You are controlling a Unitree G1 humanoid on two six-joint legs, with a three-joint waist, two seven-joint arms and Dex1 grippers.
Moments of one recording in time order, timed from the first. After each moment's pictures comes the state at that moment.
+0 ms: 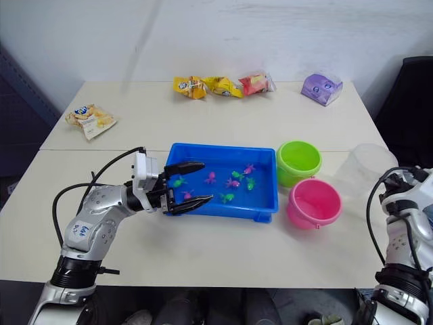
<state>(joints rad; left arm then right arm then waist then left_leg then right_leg) -0.35 0.43 -0.03 -0.18 -0.48 0.27 -0.94 -0.35 -0.52 -0.66 0.43 0.55 0.25 0.24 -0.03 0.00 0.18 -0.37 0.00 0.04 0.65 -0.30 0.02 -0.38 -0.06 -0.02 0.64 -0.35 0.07</state>
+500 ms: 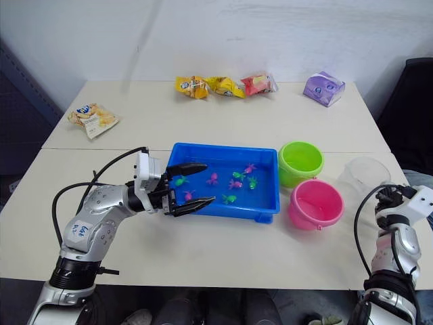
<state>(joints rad) -0.36 0.44 -0.04 -0.22 -0.48 0.32 -0.93 -0.27 -0.49 -0.64 0.60 0.49 -0.04 0.27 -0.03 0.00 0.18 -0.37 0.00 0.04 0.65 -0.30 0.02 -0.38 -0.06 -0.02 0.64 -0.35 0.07</state>
